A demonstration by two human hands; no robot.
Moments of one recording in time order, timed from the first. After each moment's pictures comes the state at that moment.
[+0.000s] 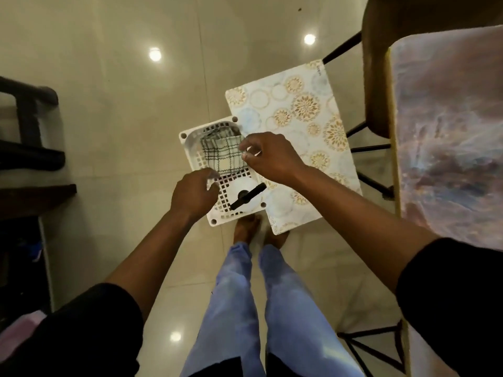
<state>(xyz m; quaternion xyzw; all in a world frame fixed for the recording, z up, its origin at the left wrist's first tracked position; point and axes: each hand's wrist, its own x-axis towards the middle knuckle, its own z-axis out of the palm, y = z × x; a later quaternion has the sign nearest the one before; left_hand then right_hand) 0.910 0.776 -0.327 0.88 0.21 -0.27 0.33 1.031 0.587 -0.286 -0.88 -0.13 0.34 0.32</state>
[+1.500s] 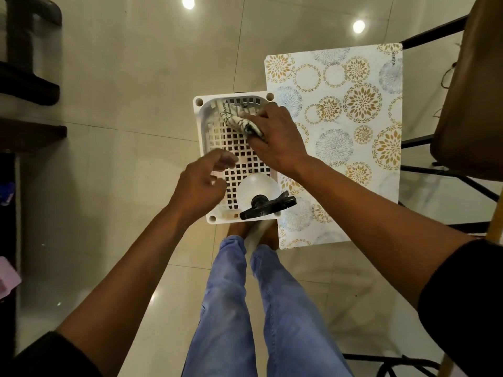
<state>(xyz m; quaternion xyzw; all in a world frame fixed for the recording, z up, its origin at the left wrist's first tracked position) 0.891 0.778 -0.391 0.79 0.27 -0.18 0.52 1.053 0.636 -0.425 -0.89 -0.30 0.24 0.26</state>
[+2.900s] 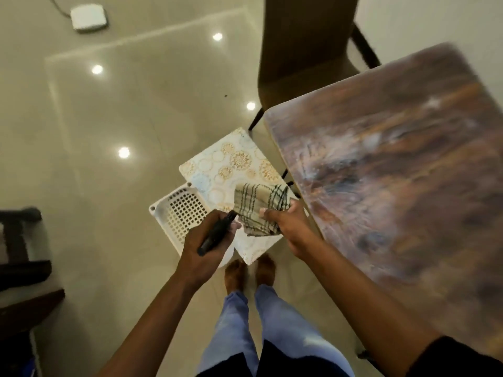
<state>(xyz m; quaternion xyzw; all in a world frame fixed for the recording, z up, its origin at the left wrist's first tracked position) 0.884 0.676 -0.194 0.78 0.01 -0.12 0.62 0.928 0.458 -0.179 -0.64 0.31 0.19 0.68</state>
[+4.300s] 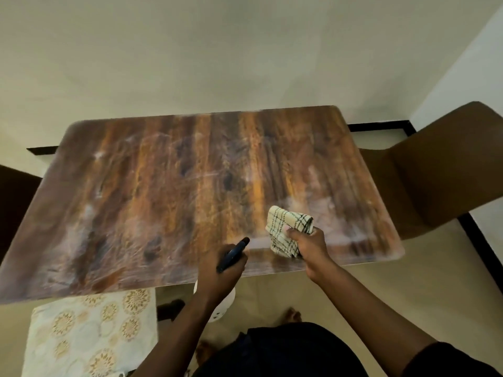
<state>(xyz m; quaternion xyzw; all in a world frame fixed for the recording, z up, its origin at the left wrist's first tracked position) 0.653 0.335 -0.100 0.72 -0.43 -0.38 0.39 0.455 0.222 -0.103 -0.29 0.63 -0.35 0.63</state>
